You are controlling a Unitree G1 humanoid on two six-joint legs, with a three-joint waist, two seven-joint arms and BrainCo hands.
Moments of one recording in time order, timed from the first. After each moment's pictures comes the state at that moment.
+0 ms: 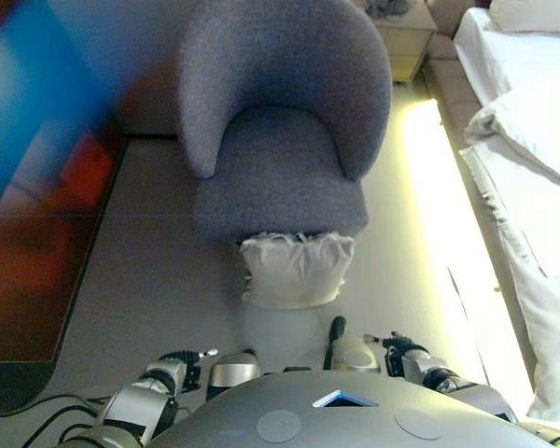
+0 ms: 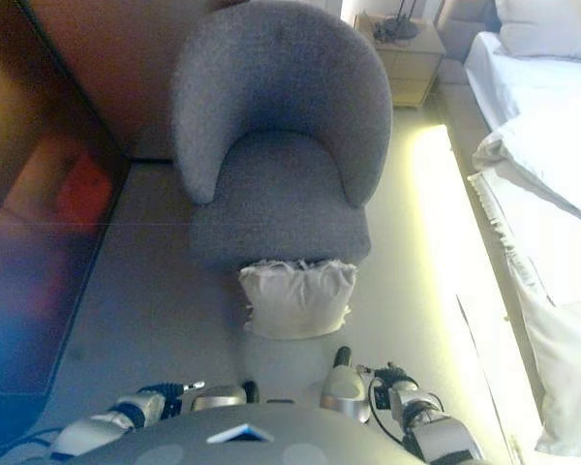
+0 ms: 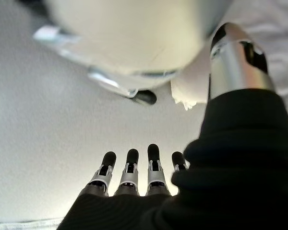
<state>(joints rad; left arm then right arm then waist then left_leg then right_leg) -0.02 0.23 -0.23 1.32 -0.19 0.25 0.10 -0.01 -0.23 0.18 1.28 0.19 0.12 -0.12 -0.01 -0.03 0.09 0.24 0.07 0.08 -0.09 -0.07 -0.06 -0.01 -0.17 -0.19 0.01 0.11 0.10</state>
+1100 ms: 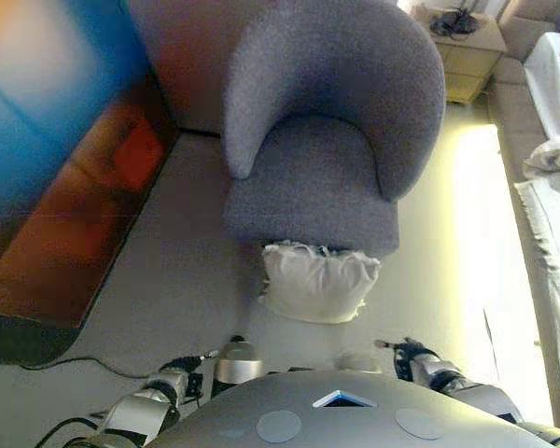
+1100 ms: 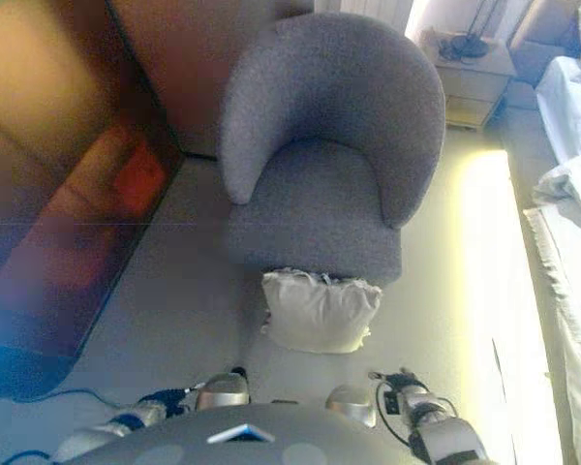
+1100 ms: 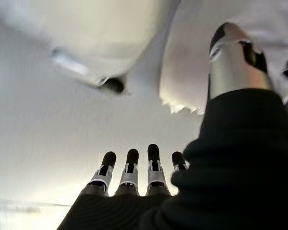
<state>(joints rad) -0.03 0.27 -0.22 1.31 -0.19 0.18 0.13 -0.05 -0.20 0.19 1.30 0.16 0.12 -0.16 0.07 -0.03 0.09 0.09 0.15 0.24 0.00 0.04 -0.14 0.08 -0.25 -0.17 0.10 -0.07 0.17</state>
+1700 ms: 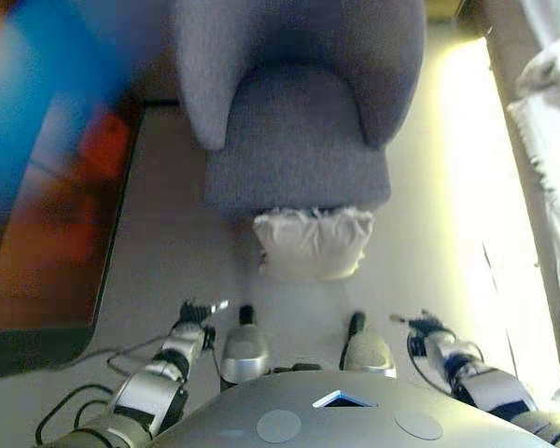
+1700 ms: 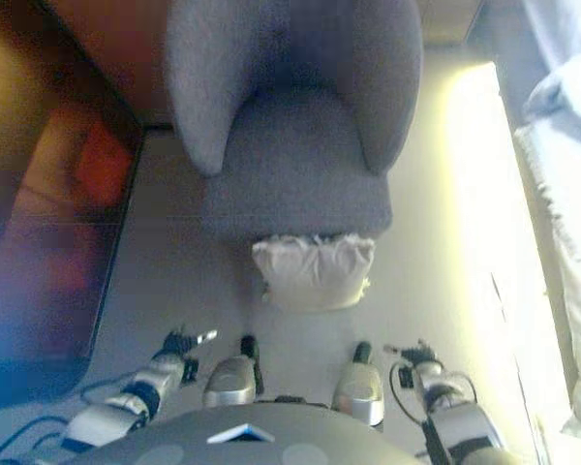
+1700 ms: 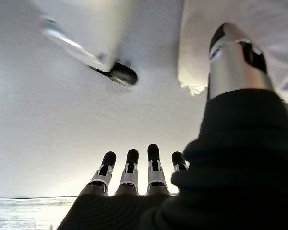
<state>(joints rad) -0.21 0.23 -0.31 1.19 -0.22 -0.04 0.32 -0.23 -0.34 0.24 1.27 0.26 0.06 -0.23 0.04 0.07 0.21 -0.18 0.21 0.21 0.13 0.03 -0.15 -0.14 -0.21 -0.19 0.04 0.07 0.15</state>
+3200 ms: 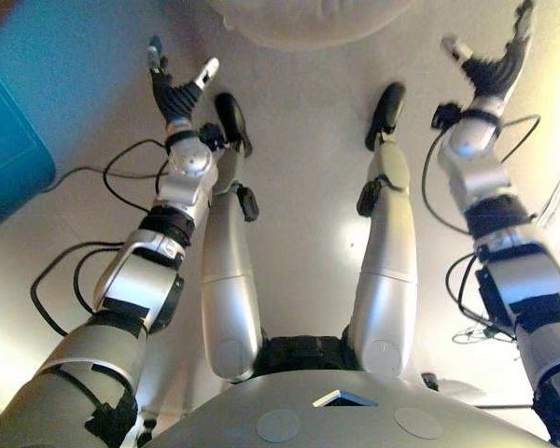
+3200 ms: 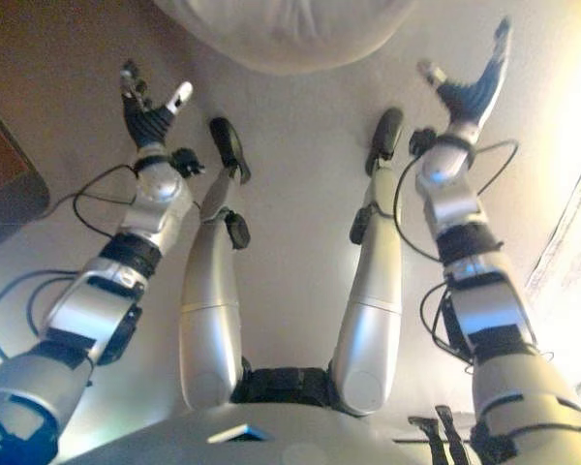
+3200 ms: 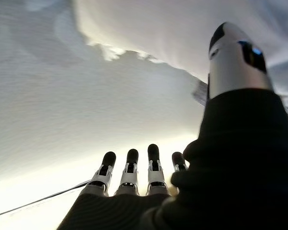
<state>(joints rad) -0.80 0.37 -0.37 0.83 -0.46 -0.36 0.62 -0.86 -0.53 0.29 0.72 0.29 -0.23 -0.71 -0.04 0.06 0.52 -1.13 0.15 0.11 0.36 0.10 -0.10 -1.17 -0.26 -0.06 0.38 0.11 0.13</state>
